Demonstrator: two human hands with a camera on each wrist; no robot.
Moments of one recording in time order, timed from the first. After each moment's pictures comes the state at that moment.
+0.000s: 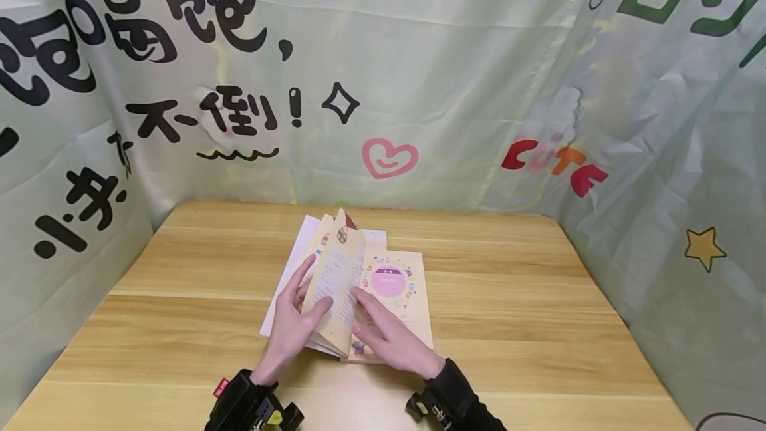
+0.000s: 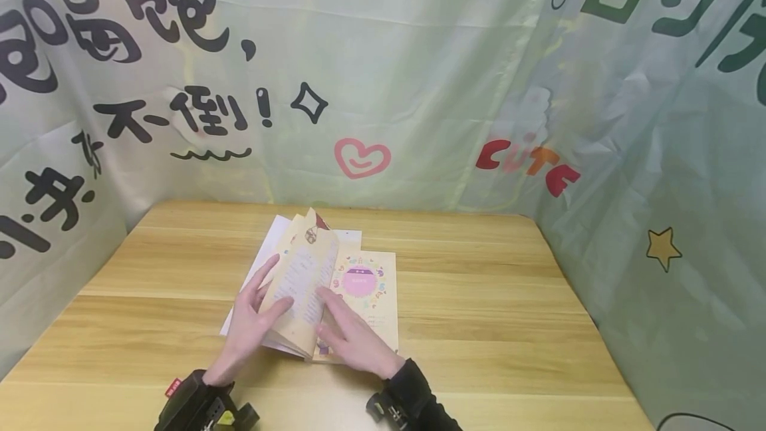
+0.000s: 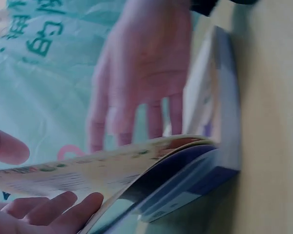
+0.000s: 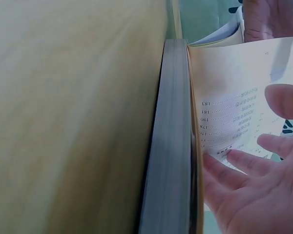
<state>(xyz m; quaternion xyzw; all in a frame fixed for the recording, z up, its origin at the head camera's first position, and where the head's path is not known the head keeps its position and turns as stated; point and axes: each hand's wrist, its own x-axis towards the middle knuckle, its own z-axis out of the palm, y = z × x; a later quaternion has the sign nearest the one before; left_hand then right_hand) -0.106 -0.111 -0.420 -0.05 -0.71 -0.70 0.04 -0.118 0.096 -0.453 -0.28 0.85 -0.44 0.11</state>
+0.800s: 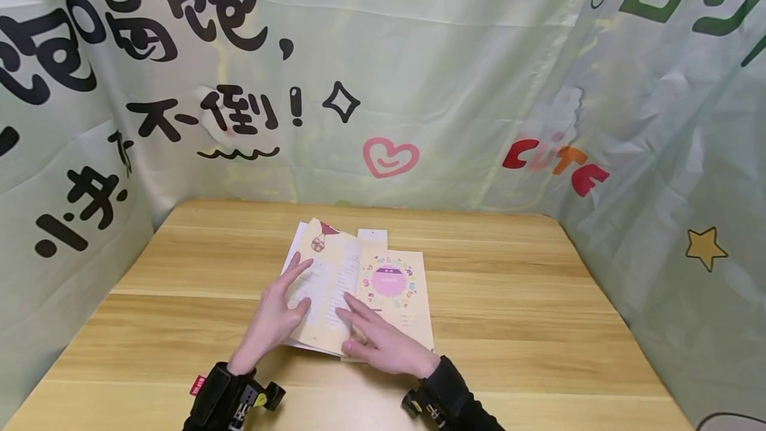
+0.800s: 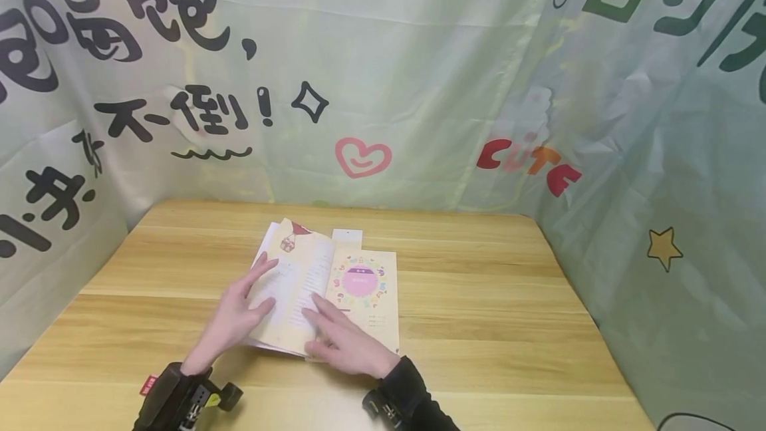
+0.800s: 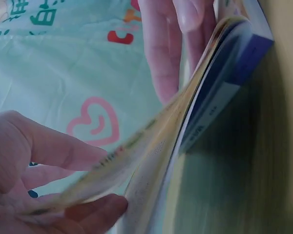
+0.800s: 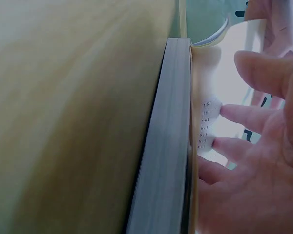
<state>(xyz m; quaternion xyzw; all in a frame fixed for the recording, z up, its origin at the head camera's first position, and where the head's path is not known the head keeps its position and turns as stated) -0.121 -0.146 -0.418 -0.11 -0.87 -0.47 0.10 -0.119 0.090 -0.458 -0.34 0.87 -0.32 0.15</state>
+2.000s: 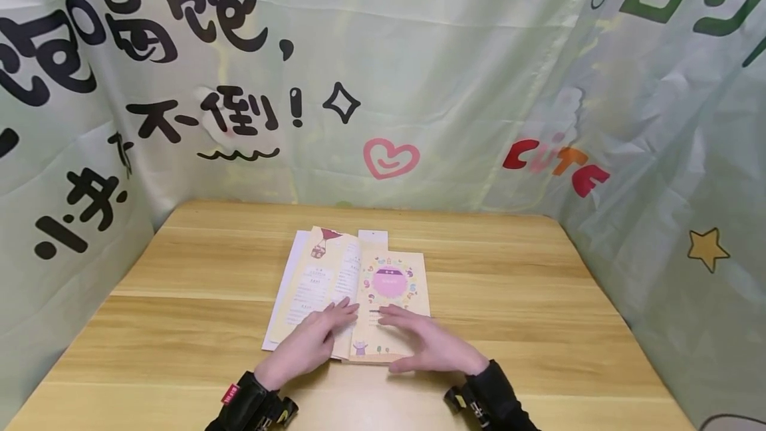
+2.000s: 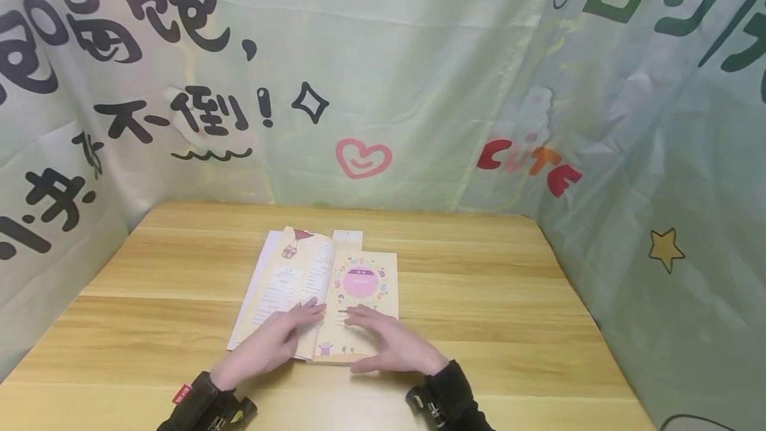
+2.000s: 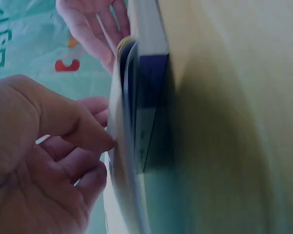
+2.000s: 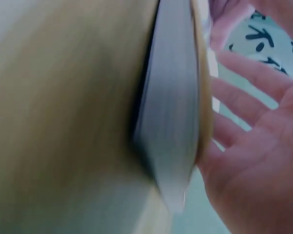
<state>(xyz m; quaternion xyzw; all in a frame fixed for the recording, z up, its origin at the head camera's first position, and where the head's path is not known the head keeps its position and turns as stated) -0.110 -0.113 -0.454 -0.30 -0.90 -0.32 -0.01 -0.121 0.161 -0.452 -0.35 0.87 -0.33 0.13</state>
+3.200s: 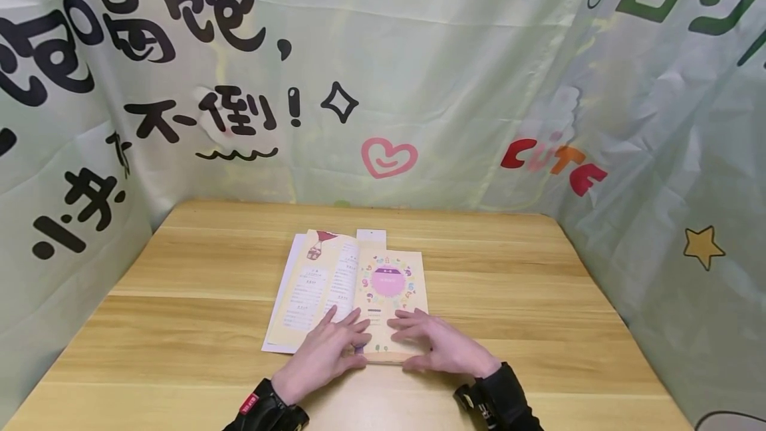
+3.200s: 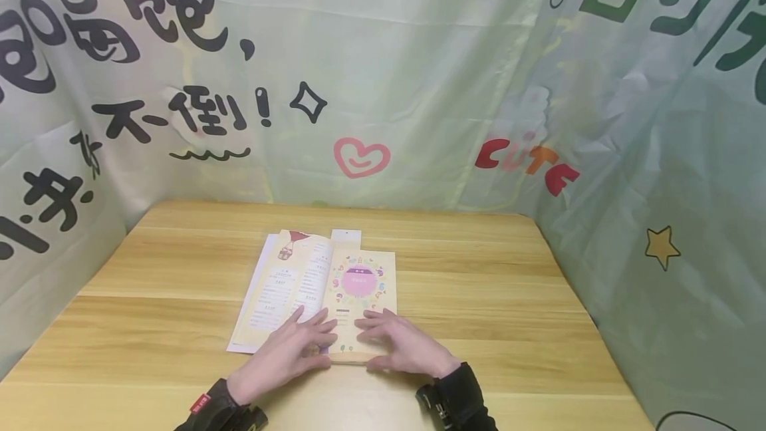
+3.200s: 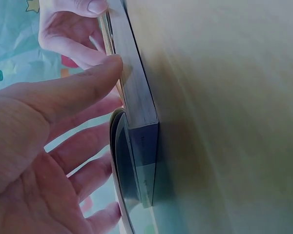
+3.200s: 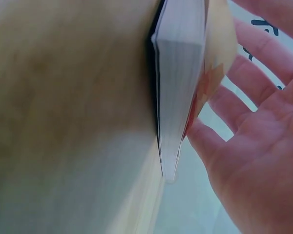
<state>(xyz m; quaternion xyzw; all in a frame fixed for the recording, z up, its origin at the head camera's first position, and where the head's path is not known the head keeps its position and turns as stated) -0.096 -0.088 -0.454 -0.31 -0.92 -0.25 -0.01 -0.117 0.179 -0.448 -0.35 0.88 -0.29 0.14</state>
